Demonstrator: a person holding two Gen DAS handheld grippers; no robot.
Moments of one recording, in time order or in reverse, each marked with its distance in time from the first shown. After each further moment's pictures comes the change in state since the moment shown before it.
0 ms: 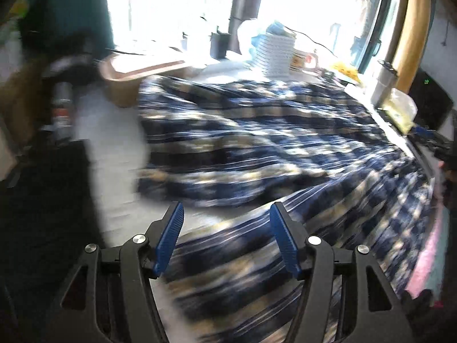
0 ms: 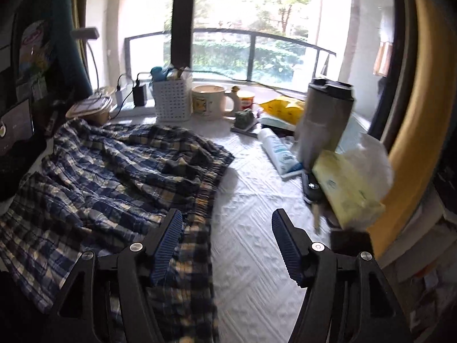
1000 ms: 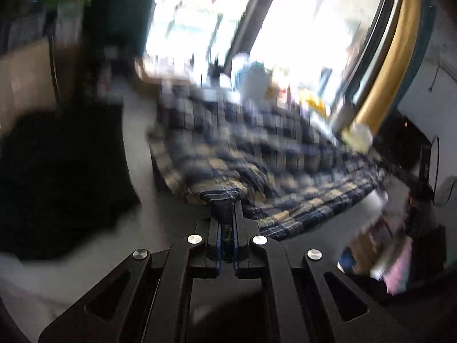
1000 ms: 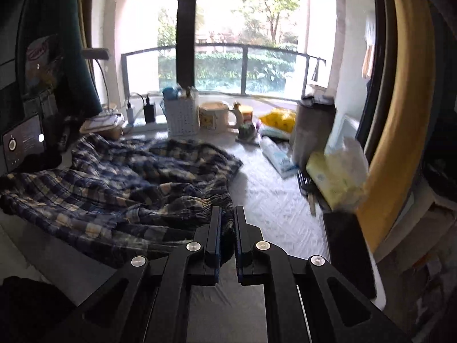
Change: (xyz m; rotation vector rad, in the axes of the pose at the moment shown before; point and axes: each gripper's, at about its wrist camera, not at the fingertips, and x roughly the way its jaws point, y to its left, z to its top) left arm -0.111 -0.017 -0.111 -0.178 -0.131 -0.087; right arm -0.082 0.020 -0.035 0.107 -0.051 -0.037
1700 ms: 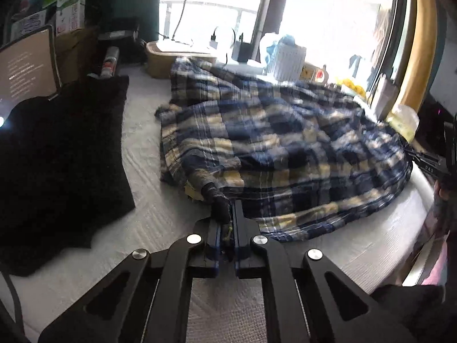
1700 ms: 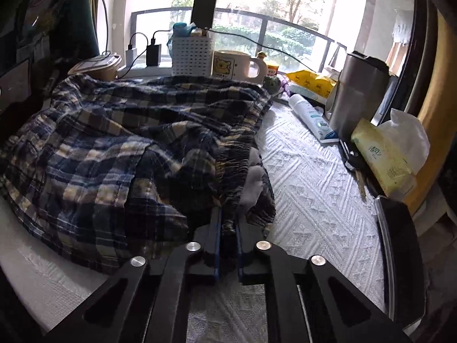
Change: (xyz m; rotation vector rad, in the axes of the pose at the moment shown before) left arm 0.077 0.008 -0.008 0.036 -0.073 0.186; right arm 0.101 0.036 -0.022 -0.137 0.089 -0.021
